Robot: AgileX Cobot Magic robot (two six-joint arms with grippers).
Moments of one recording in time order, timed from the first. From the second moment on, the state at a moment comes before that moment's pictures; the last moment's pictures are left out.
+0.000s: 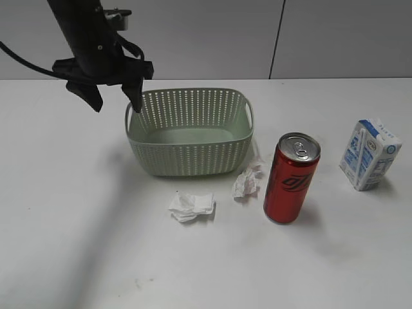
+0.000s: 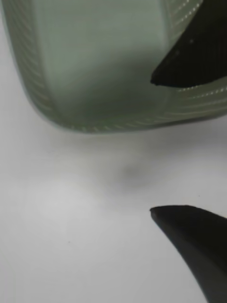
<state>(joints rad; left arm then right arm) -0.39 2.11 -1.80 -0.05 1.14 -0.21 0.07 0.00 -0.41 0.15 0.95 -0.13</state>
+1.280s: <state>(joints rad) -0.39 2.24 -1.80 -0.13 1.03 -0.30 0.07 0.00 -0.41 0.15 0.95 -0.13</state>
